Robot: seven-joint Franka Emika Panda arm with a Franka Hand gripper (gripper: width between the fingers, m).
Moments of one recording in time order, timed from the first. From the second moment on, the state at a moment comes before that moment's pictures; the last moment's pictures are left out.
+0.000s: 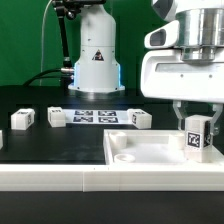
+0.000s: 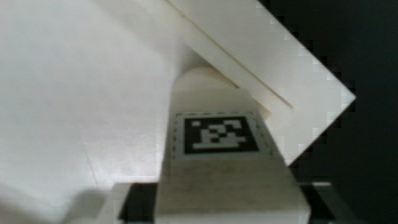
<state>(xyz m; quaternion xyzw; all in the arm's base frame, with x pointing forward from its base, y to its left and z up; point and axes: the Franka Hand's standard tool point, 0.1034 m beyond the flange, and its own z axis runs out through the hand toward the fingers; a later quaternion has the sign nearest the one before) 0.622 0.116 0.072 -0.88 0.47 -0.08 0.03</state>
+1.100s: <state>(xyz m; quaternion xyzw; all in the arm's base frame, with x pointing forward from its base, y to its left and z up) 0.621 0.119 0.069 -0.68 0.73 -0.04 0.06</state>
